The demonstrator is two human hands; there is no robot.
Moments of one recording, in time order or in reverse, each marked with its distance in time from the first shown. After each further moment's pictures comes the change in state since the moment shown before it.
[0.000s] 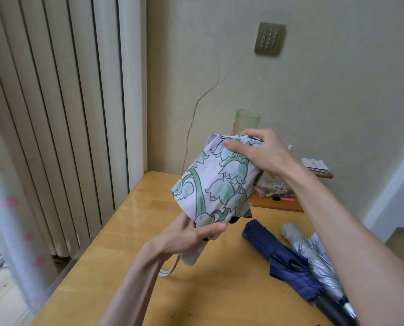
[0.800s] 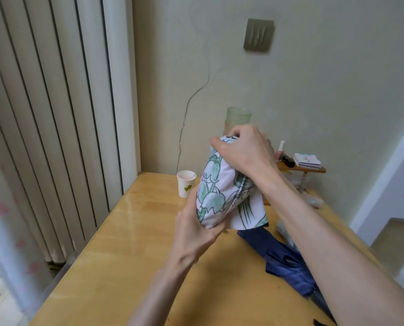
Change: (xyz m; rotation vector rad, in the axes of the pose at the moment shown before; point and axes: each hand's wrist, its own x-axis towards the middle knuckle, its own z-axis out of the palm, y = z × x) left_hand 0.031 -0.039 0.038 0.196 0.532 0.302; right_hand -0.005 -0.027 0.032 -0.396 0.330 0.116
